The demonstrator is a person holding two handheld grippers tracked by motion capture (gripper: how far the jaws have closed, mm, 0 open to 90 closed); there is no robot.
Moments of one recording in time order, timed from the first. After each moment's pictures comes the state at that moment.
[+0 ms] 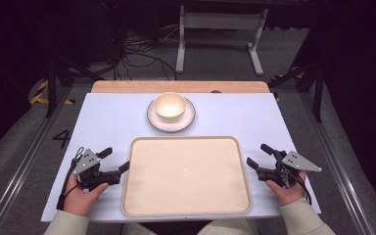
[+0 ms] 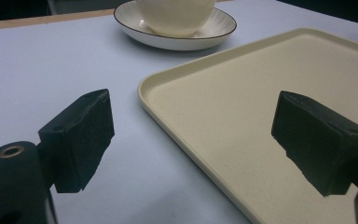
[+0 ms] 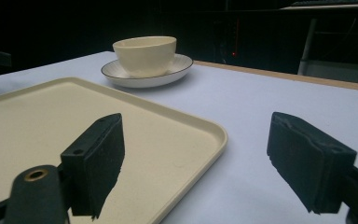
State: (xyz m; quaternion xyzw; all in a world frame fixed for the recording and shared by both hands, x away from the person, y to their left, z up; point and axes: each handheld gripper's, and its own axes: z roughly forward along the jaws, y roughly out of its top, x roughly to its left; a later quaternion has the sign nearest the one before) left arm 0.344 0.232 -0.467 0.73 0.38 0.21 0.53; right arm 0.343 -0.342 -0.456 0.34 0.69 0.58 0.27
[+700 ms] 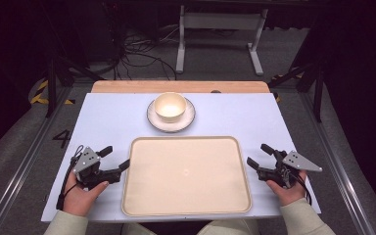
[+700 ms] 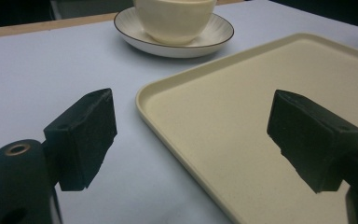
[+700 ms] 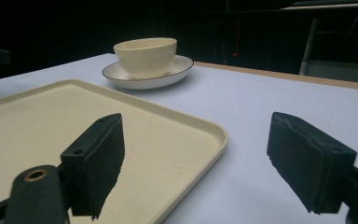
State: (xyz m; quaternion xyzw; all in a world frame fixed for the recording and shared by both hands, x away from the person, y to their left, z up) left arm 0.340 0.228 -0.448 0.73 0.38 0.21 0.52; right arm 0.343 -0.343 -0.456 0.34 0.69 0.58 0.26
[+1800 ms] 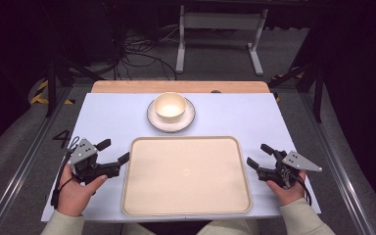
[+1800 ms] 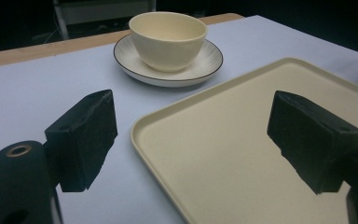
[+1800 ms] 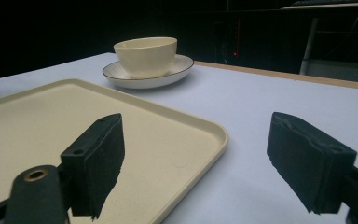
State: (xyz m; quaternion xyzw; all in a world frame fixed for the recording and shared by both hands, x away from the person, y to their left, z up) left arm 0.337 0.219 -0.402 0.73 0.39 0.21 0.52; right arm 0.343 -0.344 -0.456 0.34 0.69 0.58 0.26
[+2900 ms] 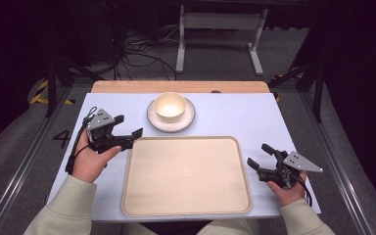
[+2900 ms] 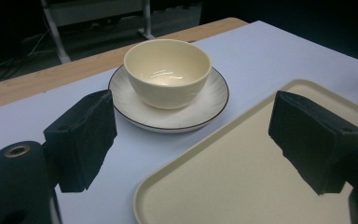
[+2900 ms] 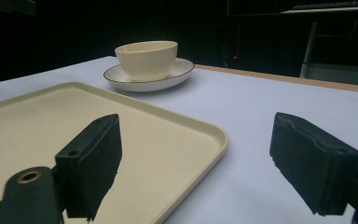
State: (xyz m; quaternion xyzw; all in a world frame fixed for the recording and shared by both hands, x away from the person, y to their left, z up) left arm 0.401 0.187 -0.364 0.75 0.37 0.21 0.50; right arm 0.342 -0.345 -0.456 0.33 0.69 0.59 0.26
